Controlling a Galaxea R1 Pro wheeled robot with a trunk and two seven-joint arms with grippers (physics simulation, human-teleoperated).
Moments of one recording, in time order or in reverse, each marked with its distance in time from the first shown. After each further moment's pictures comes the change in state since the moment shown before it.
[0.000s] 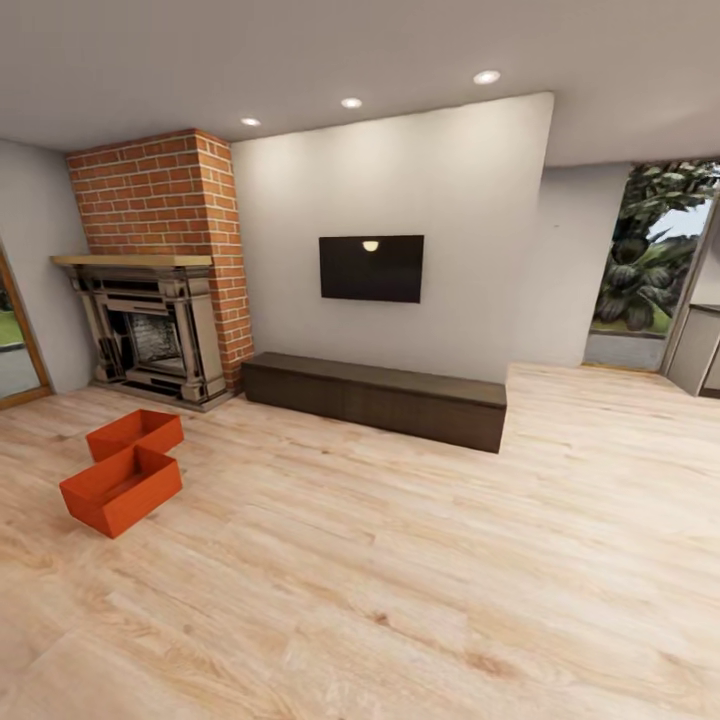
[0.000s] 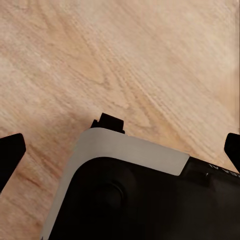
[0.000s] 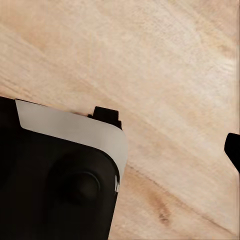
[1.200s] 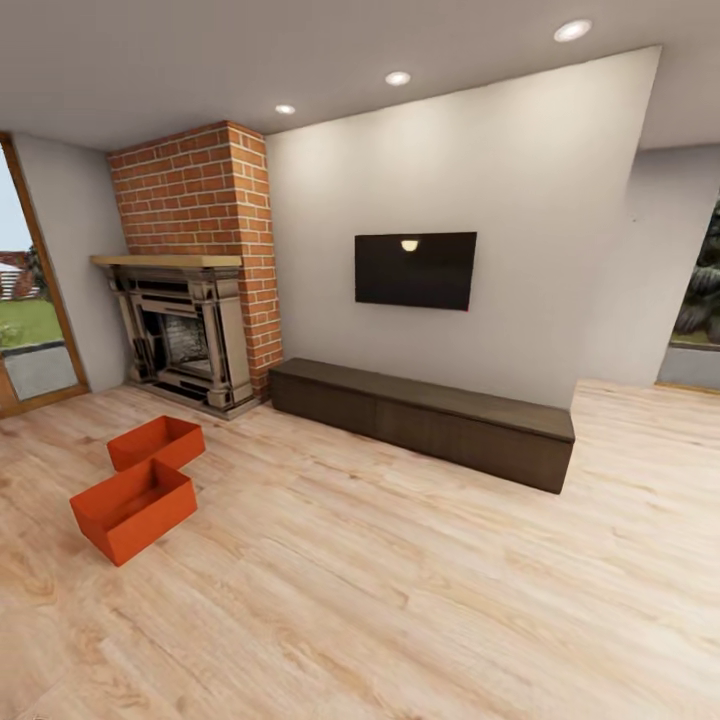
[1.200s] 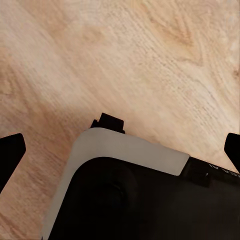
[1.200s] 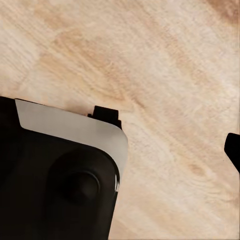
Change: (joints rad) left arm 0.000 0.000 0.000 0.000 0.001 0.000 0.000; right arm 0.000 0.000 -0.002 0.000 0.000 0.002 0.000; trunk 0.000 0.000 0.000
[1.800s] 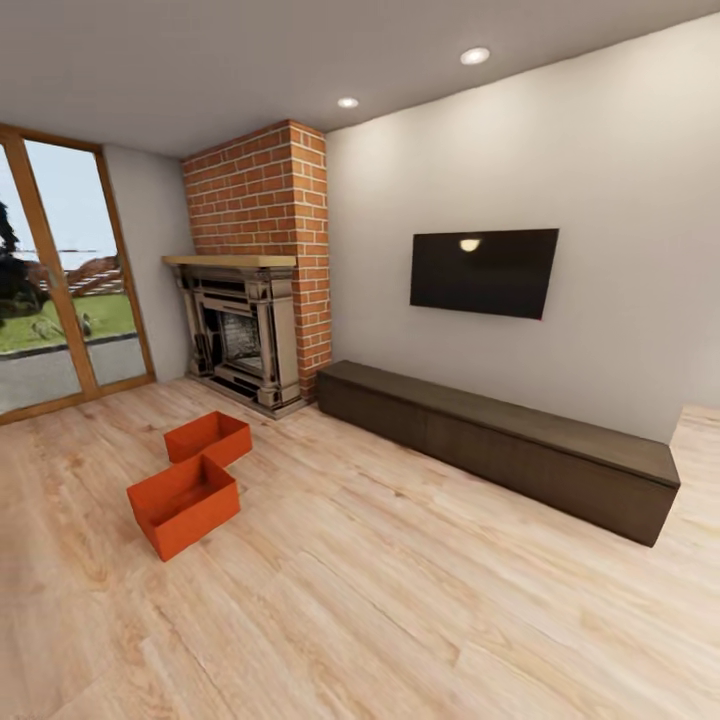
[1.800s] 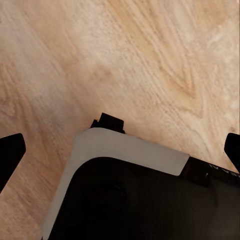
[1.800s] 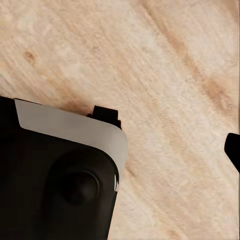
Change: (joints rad) left arm 0.000 0.000 0.000 0.000 0.000 0.000 0.000; right arm 0.000 -0.001 0.001 0.000 0.000 0.000 0.000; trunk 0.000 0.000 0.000
